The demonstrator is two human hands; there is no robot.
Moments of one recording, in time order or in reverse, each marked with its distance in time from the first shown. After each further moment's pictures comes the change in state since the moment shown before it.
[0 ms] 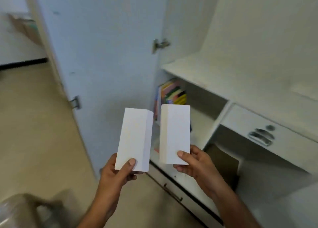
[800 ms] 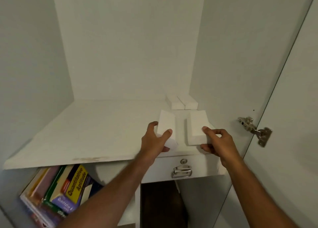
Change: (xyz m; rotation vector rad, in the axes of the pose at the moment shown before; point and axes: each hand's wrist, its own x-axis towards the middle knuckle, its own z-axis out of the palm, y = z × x) left_hand 0.183 0.048 0.482 0.344 -0.929 0.090; right_hand 0.036 -0.148 -0.302 0.112 1.243 -0.178
